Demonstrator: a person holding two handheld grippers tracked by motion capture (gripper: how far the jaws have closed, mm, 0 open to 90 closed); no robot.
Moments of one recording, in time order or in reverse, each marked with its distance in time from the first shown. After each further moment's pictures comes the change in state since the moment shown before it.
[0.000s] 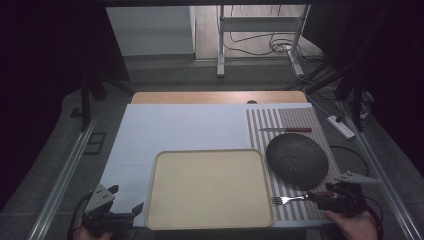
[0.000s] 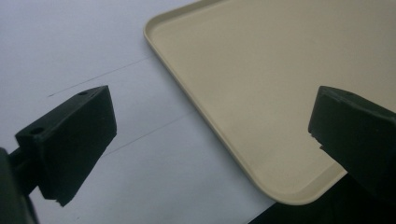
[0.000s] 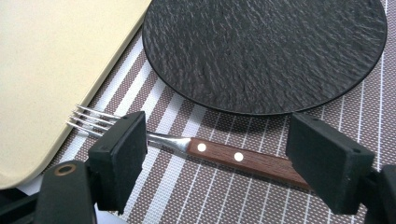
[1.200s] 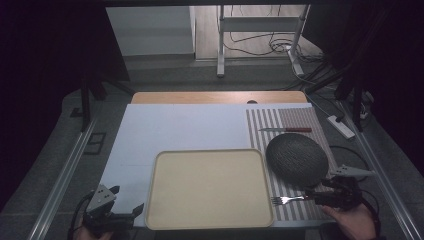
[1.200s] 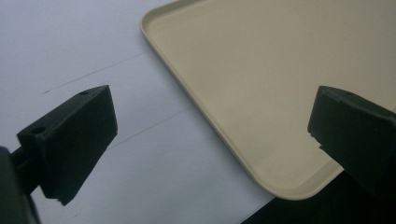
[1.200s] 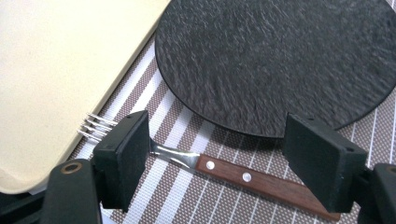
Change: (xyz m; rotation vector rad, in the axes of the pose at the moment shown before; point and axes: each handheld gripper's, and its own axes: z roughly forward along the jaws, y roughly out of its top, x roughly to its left) left arm 0.000 0.000 0.002 0.023 -0.008 0.007; right arm 0.003 0.018 0.004 0.016 0.037 -0.043
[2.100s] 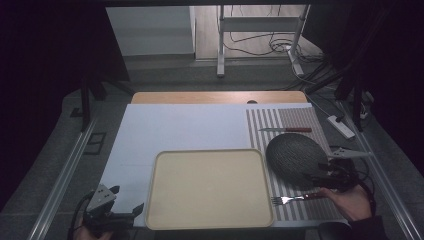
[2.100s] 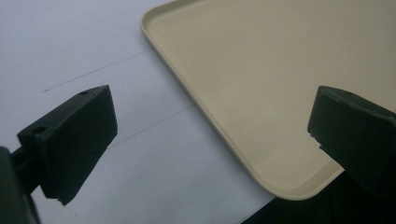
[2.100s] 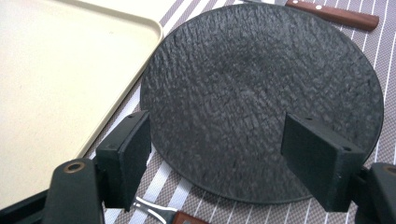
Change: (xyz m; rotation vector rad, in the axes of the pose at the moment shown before) left arm 0.001 0.000 0.001 0.003 -0.001 -0.006; right arm -0.018 0.038 0.013 -0.029 0.011 -0.023
